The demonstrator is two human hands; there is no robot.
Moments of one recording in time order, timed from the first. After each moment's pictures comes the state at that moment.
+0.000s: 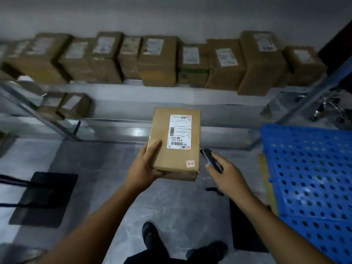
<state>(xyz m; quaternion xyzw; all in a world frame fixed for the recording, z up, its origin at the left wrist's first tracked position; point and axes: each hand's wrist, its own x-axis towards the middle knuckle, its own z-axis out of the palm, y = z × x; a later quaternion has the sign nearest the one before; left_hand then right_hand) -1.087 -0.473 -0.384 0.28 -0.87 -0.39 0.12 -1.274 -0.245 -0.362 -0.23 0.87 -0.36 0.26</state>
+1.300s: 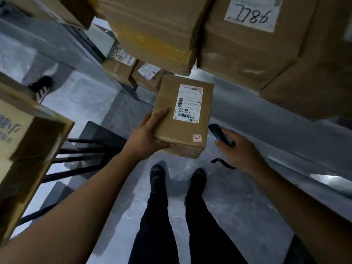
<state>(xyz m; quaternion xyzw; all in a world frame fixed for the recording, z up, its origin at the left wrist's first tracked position) -0.948 -1.024 -0.540 0.45 -0.80 -0.40 0.06 -1.221 -0.875 -0.528 -0.38 0.80 -0.16 0.44</state>
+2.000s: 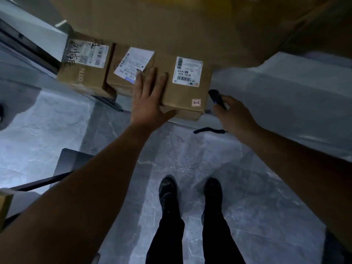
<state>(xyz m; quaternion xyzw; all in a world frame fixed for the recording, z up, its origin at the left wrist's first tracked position) -1.008 -1.206 -0.738 0.38 -0.90 -0.19 0.11 -1.216 -1.049 -0.699 -0.27 0.86 -0.23 0.38</state>
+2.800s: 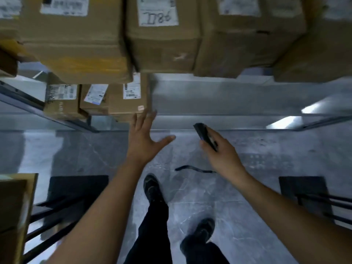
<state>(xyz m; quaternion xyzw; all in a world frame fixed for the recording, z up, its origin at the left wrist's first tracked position) -1.005 -1.002 -0.543 0.33 -0.87 -0.36 0.11 -1.143 -0.790 -0.493 -0.21 0.85 -0.36 0.31</state>
